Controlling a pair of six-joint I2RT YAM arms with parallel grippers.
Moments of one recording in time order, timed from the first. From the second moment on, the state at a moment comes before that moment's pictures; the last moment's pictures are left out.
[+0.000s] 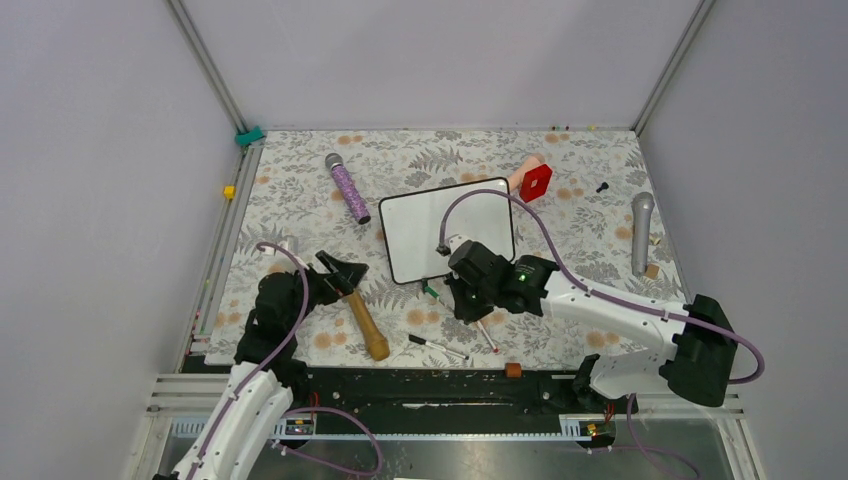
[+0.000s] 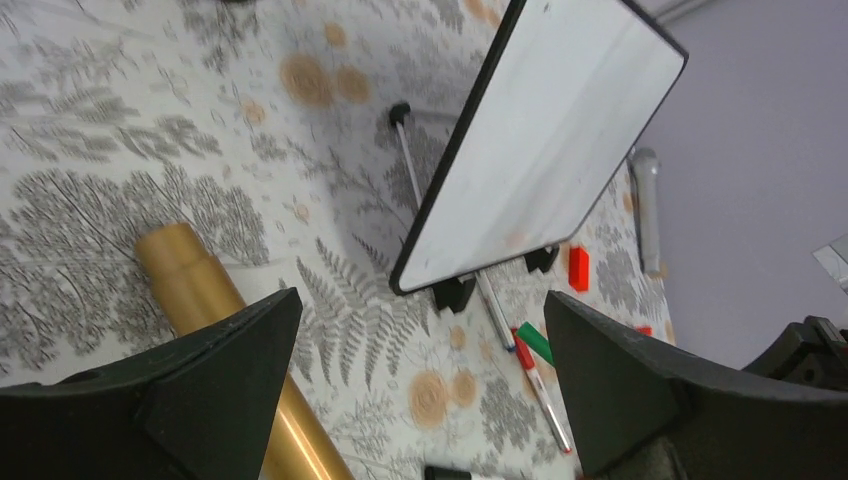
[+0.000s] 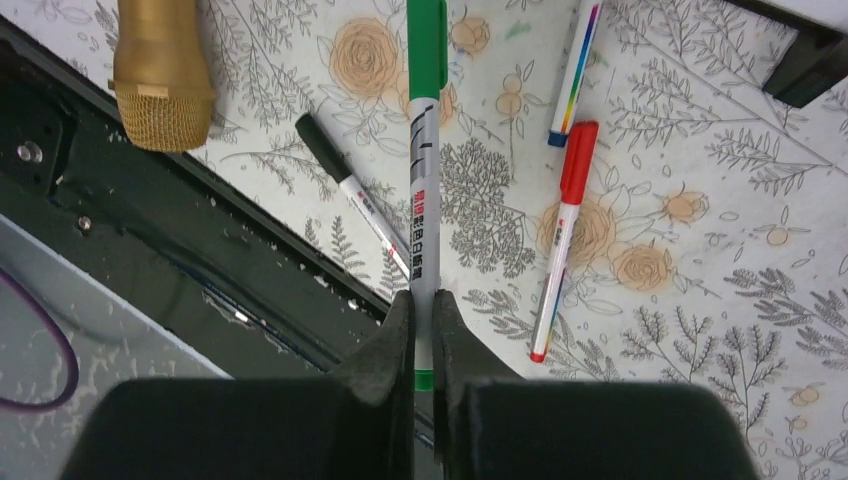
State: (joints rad) left arm -0.21 0.41 0.21 -0.05 0.21 -0.76; right arm 1.03 1.32 0.99 -0.67 0.05 0.47
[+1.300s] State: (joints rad) left arm -0.35 0.63 0.26 0.11 0.49 -1.37; right arm 1.03 1.22 0.98 -0.38 -0.16 0.48
